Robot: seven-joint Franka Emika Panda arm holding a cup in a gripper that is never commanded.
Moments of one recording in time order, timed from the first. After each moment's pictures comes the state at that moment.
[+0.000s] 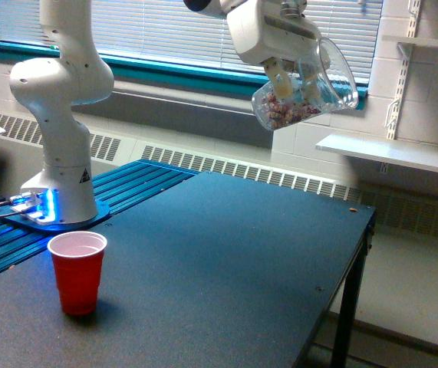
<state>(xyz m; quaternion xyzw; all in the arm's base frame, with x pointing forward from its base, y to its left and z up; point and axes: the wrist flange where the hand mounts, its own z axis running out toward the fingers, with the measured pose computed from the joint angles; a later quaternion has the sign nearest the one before) 0.585 -0.201 0.508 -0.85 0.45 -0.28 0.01</state>
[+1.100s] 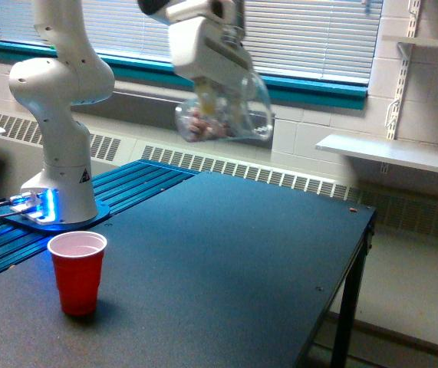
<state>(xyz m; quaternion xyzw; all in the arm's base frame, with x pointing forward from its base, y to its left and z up) 0.488 -0.215 0.474 -0.89 0.39 -0.21 -0.08</state>
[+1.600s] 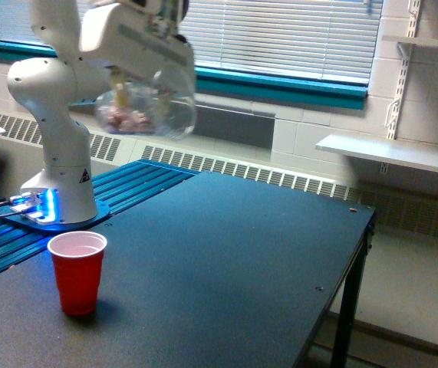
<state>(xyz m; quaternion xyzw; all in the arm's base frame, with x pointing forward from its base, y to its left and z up) 0.409 -0.276 0.470 -0.87 0.44 -0.15 -0.13</state>
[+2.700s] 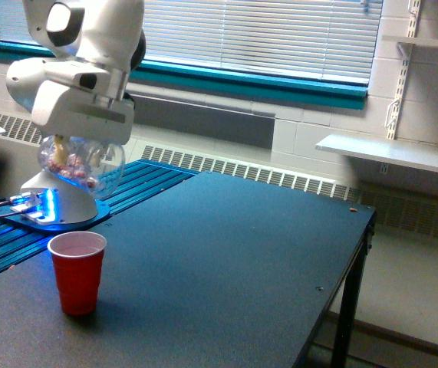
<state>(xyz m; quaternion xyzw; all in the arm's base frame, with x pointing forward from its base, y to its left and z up) 0.294 -0.246 0.360 -0.91 0.40 -0.01 -0.15</state>
